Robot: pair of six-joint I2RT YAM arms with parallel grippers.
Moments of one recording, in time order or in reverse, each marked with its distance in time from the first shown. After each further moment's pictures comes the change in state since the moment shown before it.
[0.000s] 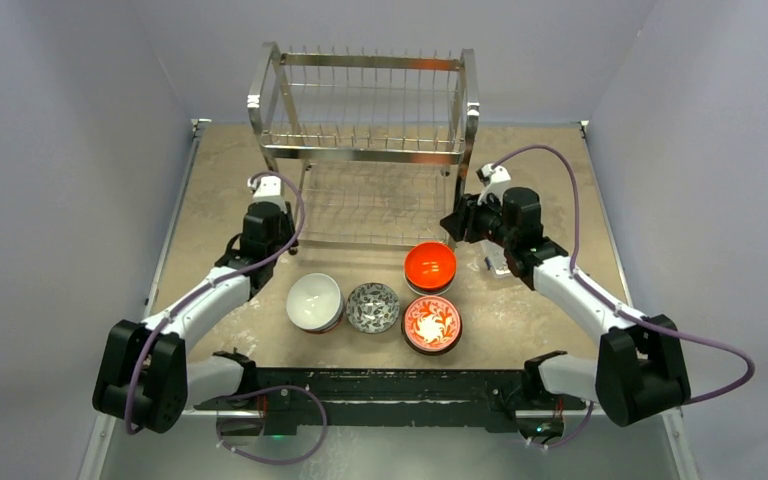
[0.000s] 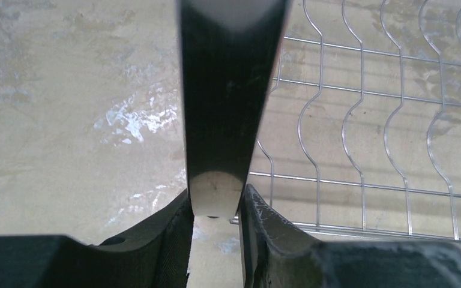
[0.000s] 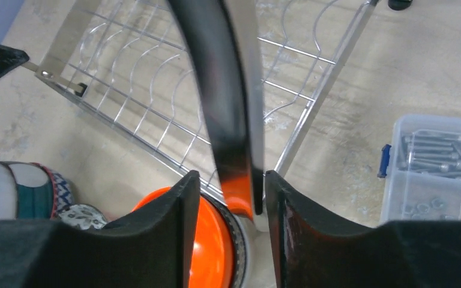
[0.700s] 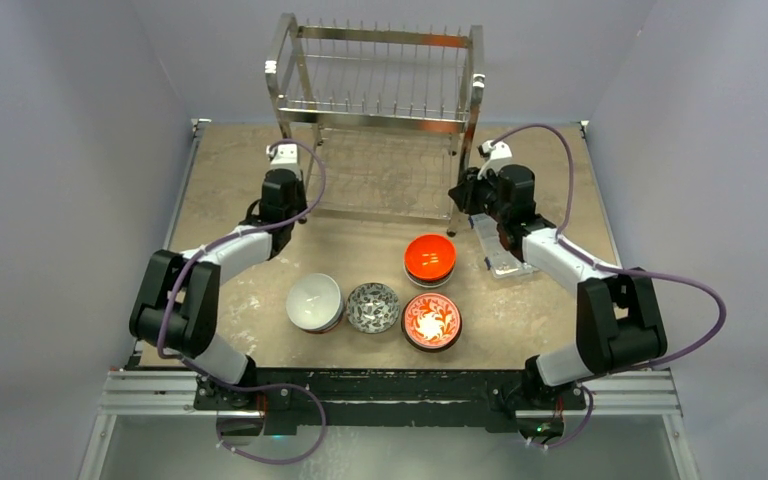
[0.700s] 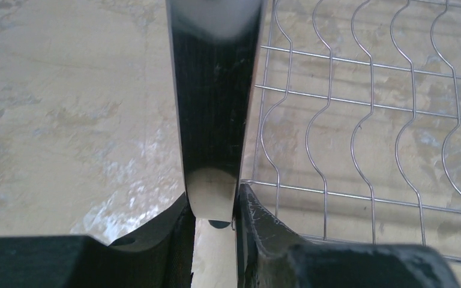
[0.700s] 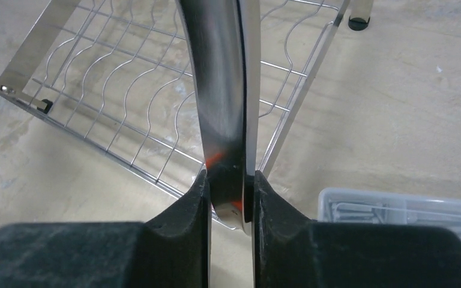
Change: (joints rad) left arm 0.005 0.393 0.263 0.215 -0.024 0.056; right arm -0.055 0.243 0.143 0.166 0.100 -0.043
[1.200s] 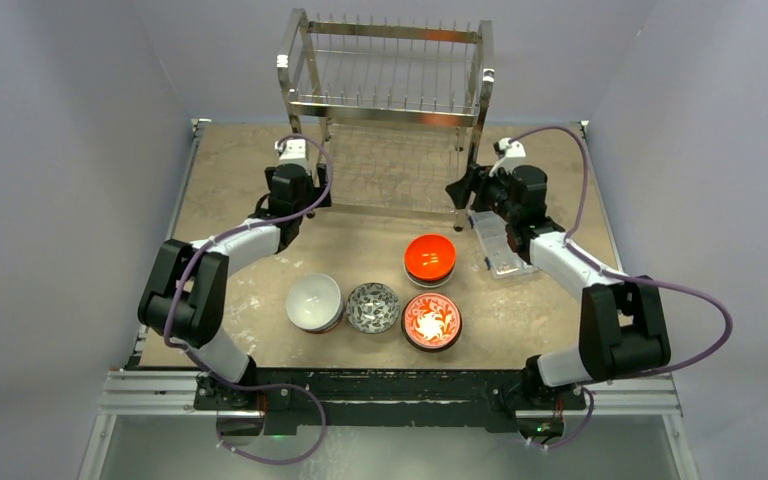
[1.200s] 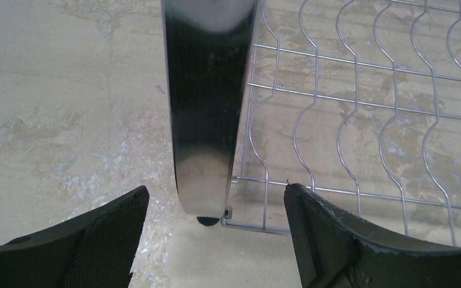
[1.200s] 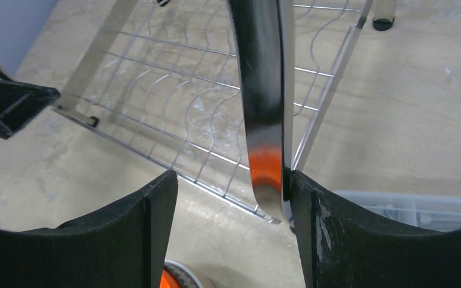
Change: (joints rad) left arm -0.027 0.019 0.032 -0.017 0.010 -0.048; right arm -0.063 -0.058 -0.042 0.044 -0.074 0.101
